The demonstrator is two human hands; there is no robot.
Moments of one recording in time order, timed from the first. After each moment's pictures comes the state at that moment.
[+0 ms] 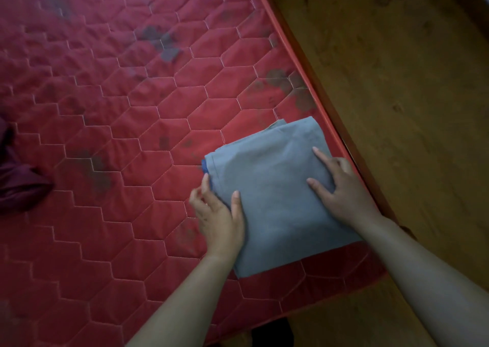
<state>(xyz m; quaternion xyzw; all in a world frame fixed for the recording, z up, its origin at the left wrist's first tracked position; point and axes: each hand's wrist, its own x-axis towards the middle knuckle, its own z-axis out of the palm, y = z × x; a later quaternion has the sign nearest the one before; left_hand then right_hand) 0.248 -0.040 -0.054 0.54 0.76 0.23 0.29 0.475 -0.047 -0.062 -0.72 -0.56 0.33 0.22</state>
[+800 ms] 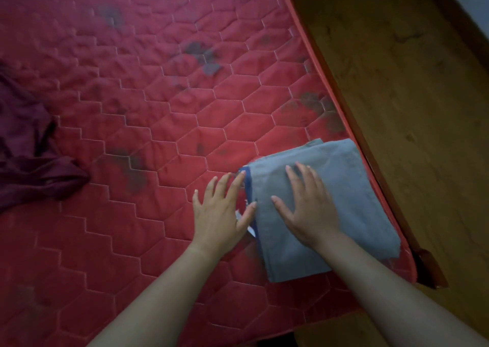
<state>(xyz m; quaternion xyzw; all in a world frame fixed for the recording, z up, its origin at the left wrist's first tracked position) 0.147 -0.006 -0.014 0.76 0.63 -0.01 0.15 0.335 -0.024 -0.012 -0.71 -0.67 0.21 0.08</state>
